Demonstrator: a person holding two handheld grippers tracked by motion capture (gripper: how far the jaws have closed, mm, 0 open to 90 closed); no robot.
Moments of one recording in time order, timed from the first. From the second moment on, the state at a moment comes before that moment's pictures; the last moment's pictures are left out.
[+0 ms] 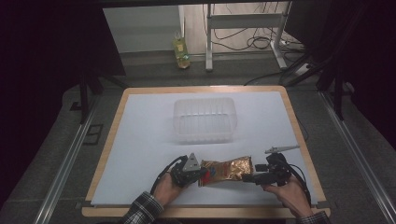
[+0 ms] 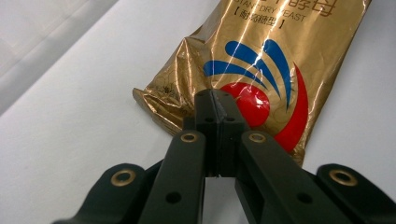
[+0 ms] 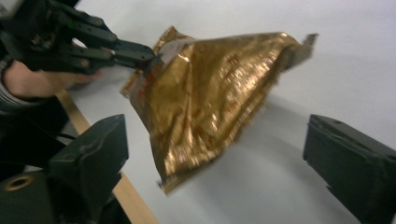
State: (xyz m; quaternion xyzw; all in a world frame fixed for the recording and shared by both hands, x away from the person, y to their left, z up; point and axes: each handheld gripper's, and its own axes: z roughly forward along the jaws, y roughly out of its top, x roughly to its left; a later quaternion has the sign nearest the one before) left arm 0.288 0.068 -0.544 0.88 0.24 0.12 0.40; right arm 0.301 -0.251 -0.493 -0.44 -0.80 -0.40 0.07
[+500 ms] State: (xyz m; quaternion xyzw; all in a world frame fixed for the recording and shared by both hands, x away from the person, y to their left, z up) left arm 0.289 0.068 -0.544 0.88 0.23 0.12 0.40; right arm 0.325 -0.242 -0.505 -0.47 -0.76 -0.42 0.16
